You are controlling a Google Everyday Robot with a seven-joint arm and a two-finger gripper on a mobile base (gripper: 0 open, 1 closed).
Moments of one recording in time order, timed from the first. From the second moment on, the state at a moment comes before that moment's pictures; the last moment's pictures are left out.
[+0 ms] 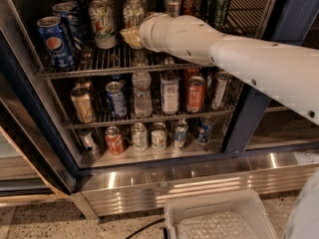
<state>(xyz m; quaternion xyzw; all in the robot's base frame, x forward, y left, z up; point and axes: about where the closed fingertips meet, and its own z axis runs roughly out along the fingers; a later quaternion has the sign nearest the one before) 0.762 0.059 0.942 -0.35 0.70 0.09 0.62</state>
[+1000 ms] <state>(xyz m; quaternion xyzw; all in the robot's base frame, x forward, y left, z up) 0.755 0.058 0.946 -0.34 0.69 0.09 0.63</state>
